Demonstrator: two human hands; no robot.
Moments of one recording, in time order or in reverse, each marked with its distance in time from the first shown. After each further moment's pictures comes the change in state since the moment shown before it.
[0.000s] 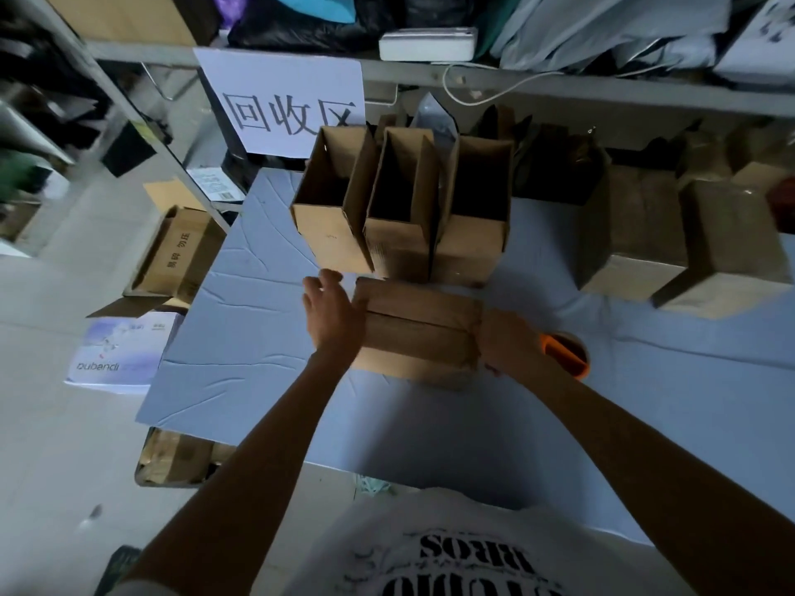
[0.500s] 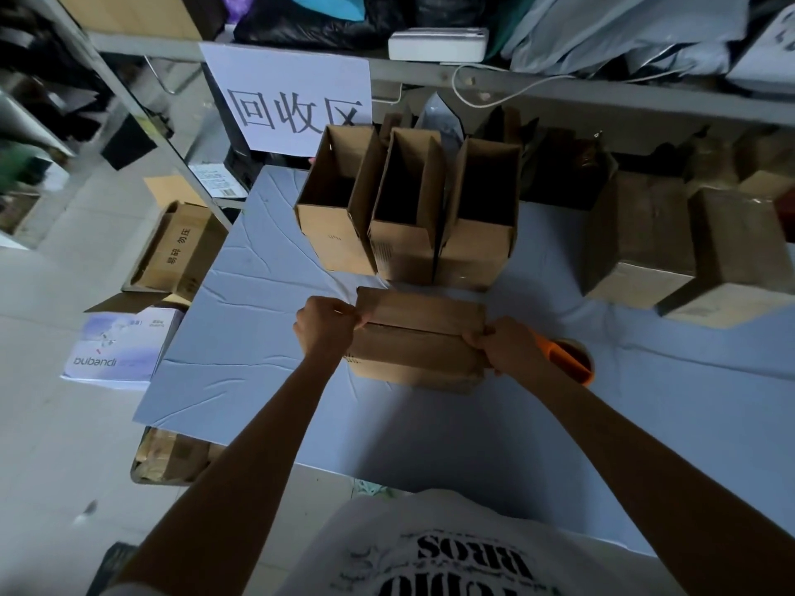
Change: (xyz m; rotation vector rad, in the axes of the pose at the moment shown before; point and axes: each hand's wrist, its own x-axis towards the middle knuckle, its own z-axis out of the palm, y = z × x) left_hand 0.008 -0.018 -0.008 -0.145 -0.091 -0.209; right_hand 0.007 0.006 0.000 0.389 -0.140 0.087
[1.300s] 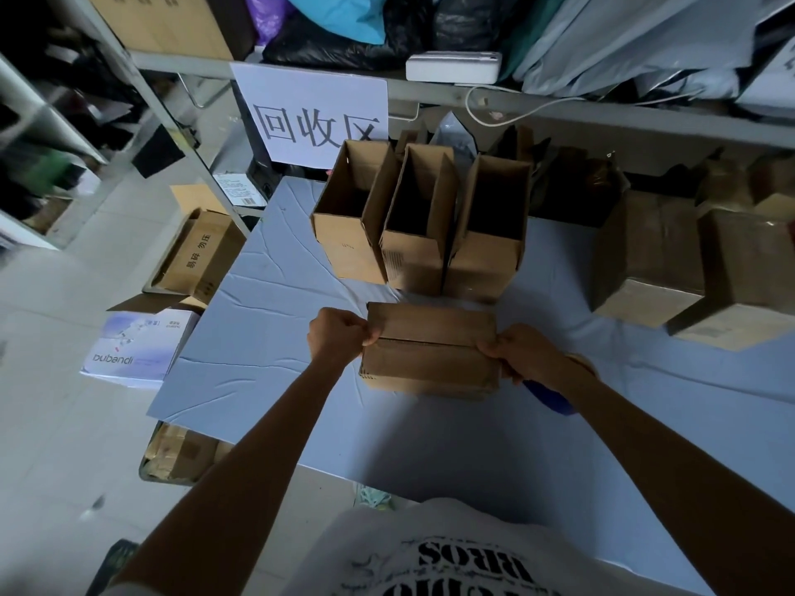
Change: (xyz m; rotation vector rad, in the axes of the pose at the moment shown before) left_hand -0.013 0.001 -0.009 -0.135 -0.147 -0.075; right_hand 0.002 0.012 -0.020 0.120 -0.120 -0.111
